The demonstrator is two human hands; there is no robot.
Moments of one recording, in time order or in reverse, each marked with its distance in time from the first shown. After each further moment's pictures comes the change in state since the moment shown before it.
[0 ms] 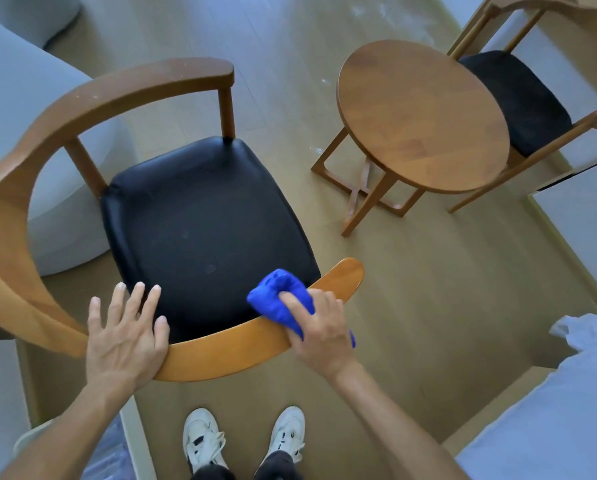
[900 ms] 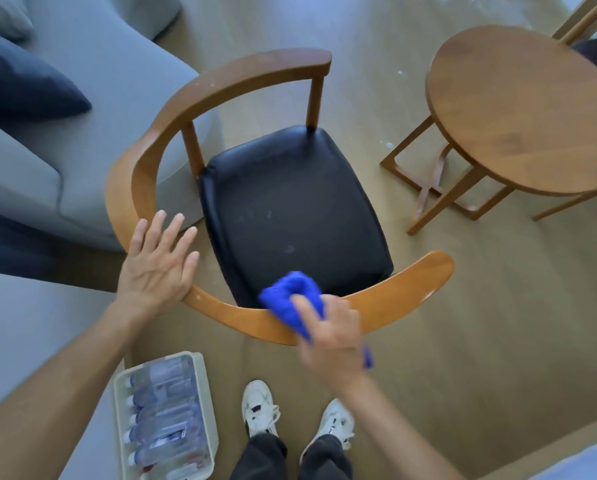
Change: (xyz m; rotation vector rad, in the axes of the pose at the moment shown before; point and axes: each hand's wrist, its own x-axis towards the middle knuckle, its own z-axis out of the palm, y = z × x) left_hand 0.019 -0.103 -0.053 0.129 0.093 0.156; right_hand -0.015 -0.117 0.031 0.061 -0.060 0.017
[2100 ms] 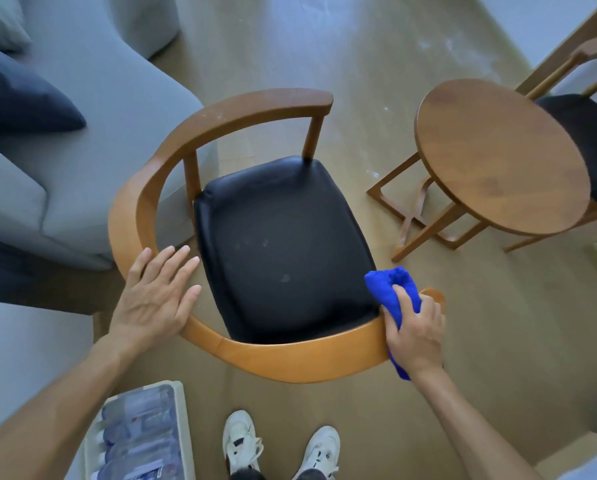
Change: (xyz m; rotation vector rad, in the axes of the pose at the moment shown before) left_hand 0.006 -0.019 0.006 -0.144 0.045 0.056; right_hand 0.042 0.119 -0.029 -0.297 0.135 0.269
